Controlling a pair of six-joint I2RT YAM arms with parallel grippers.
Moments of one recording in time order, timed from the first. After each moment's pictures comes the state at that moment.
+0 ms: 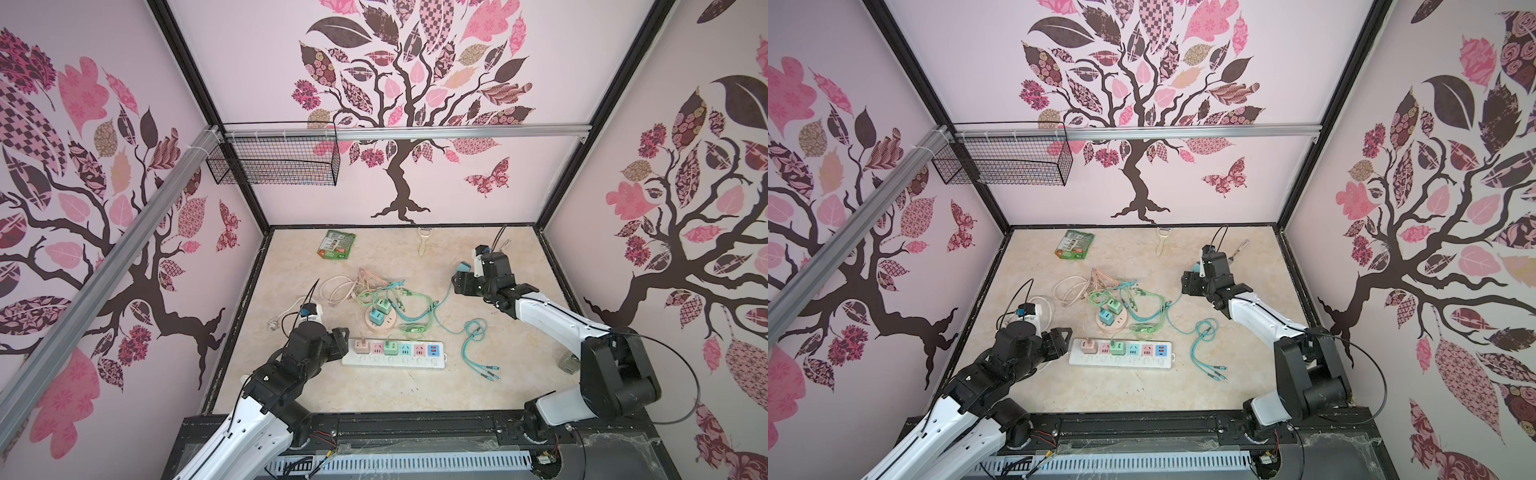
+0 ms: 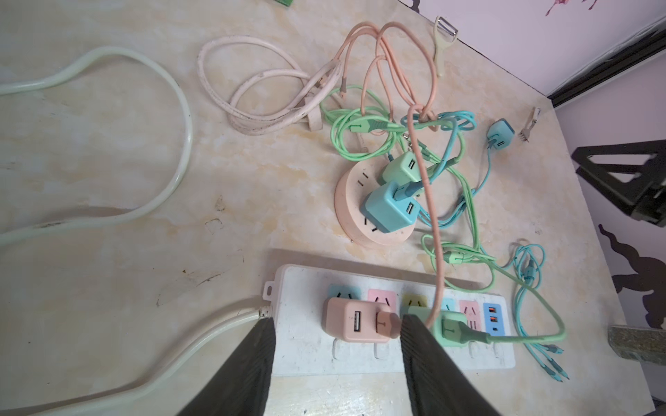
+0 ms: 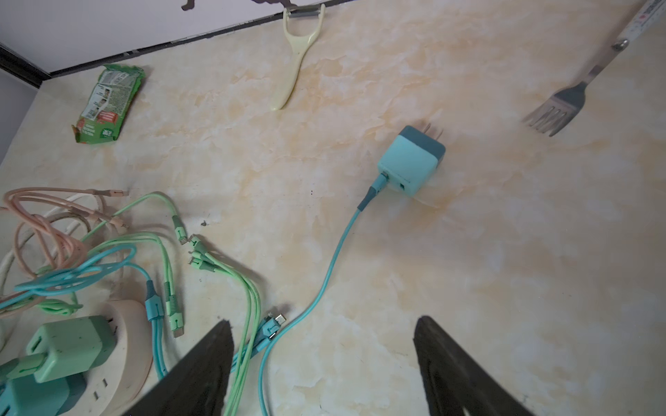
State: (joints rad) left arm -0.56 0.58 0.56 -0.66 -0.16 -0.67; right arm 0.31 1.50 0.91 -0.12 -0.03 0.36
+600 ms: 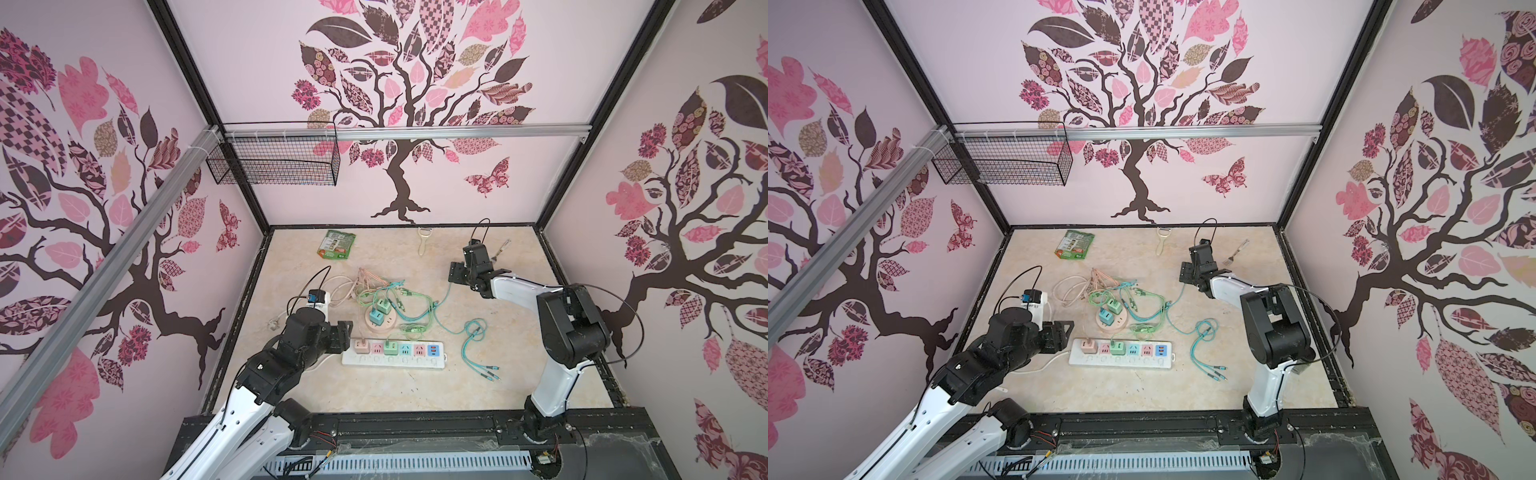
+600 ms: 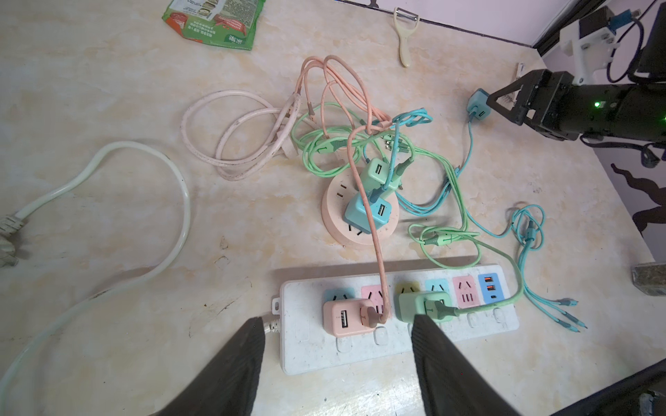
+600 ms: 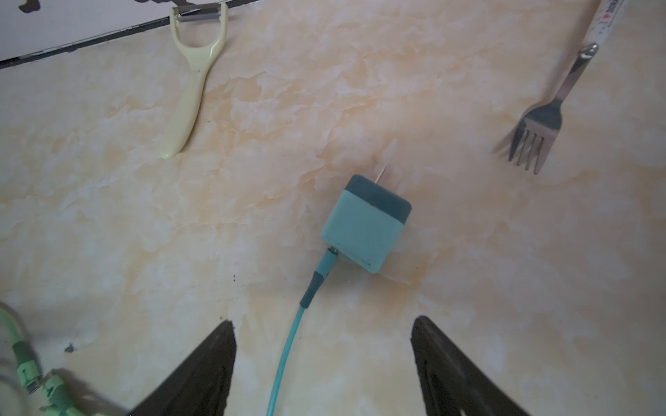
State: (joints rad) left arm -0.56 0.66 0.72 -0.74 -0.13 -0.42; right arm 0.30 1.85 1.12 -0.06 0.17 0.41
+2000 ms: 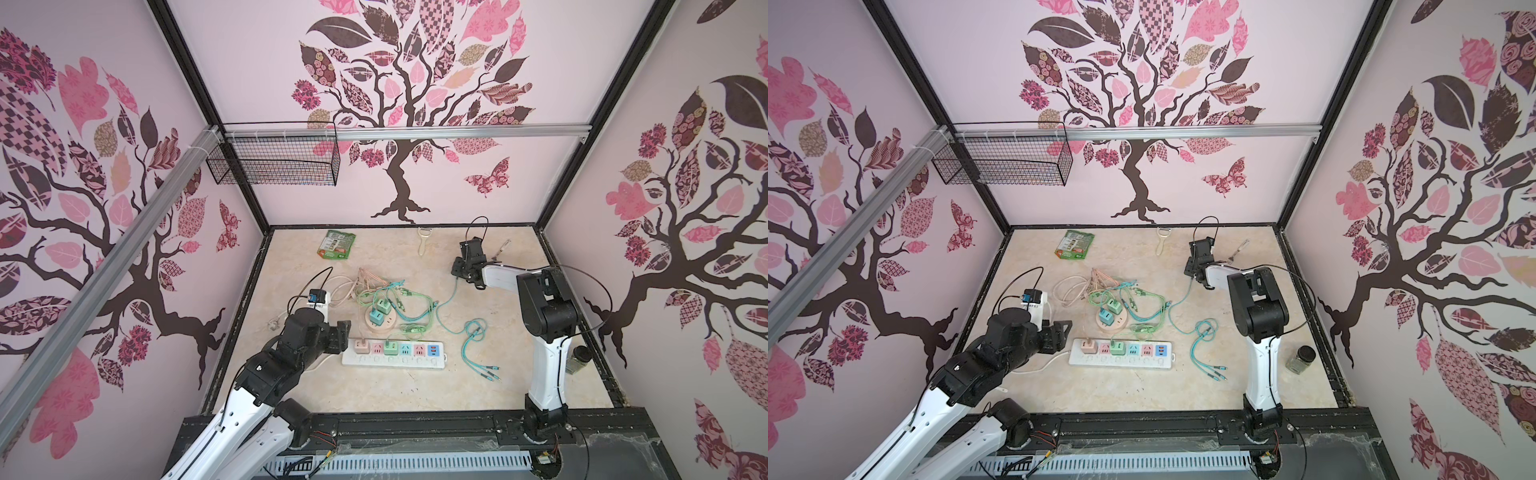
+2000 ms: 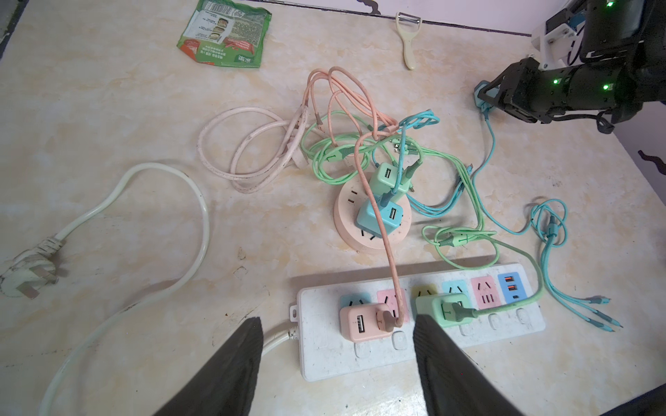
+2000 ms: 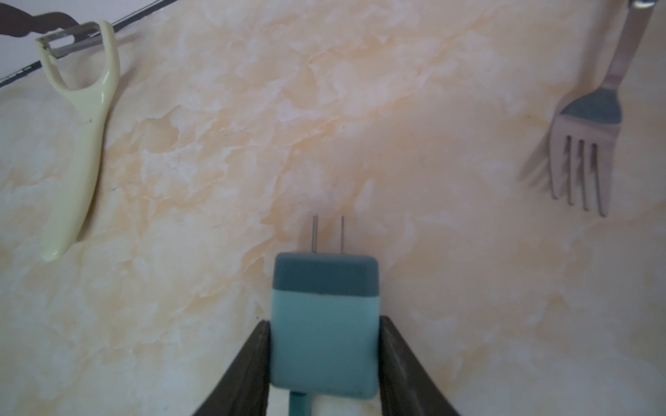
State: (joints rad) left arm -0.56 0.65 0.72 -0.74 -0.16 -0.37; right arm 0.24 2.09 1.32 -0.06 0.19 0.52
